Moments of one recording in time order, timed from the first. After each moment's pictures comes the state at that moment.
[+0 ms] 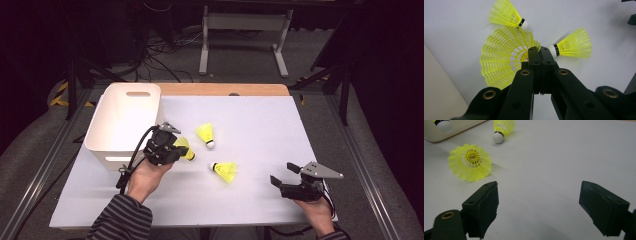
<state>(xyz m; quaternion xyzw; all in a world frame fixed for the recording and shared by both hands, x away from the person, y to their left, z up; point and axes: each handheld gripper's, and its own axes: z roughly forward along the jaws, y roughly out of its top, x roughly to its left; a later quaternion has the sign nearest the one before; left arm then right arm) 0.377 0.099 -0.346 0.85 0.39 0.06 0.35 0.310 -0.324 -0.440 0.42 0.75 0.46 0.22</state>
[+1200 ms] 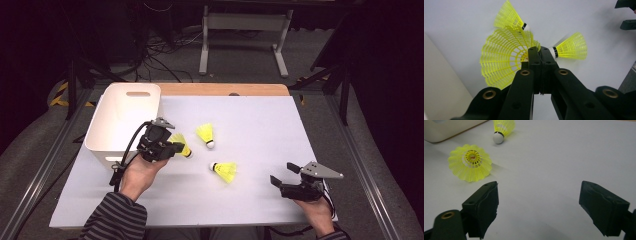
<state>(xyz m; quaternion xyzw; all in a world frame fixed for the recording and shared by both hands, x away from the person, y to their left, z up) 0.377 0.110 -0.330 0.85 0.39 0.06 0.36 0.311 -0.325 -0.440 0.42 0.75 0.46 0.21</state>
